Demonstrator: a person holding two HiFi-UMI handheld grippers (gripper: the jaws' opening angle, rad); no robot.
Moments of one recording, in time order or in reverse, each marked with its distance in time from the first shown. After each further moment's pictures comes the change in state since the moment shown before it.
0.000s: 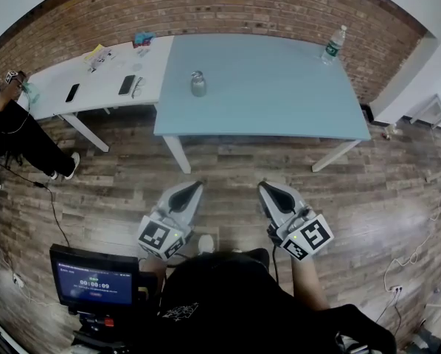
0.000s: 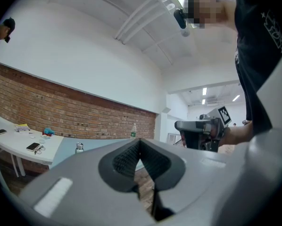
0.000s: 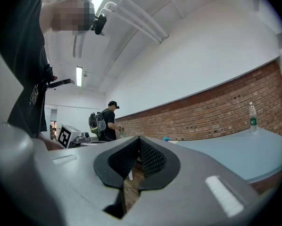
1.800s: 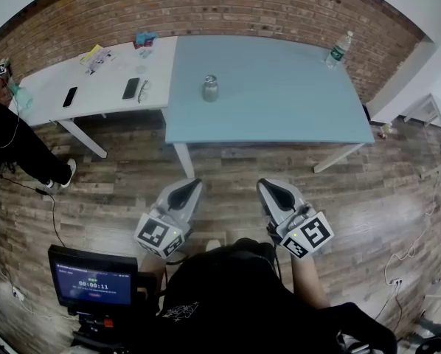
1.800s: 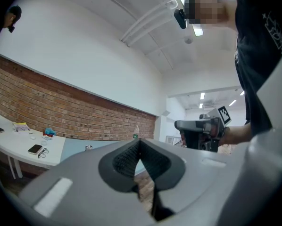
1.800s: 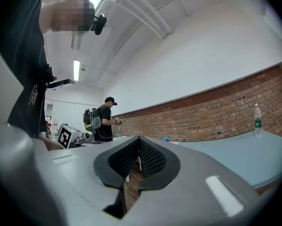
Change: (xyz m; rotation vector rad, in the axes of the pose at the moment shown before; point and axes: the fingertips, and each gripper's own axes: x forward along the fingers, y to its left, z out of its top) left arm -0.018 0.060 0.003 -0.014 -0.036 -0.048; right arm 0.058 0.022 -0.001 -0.037 0.003 -0.035
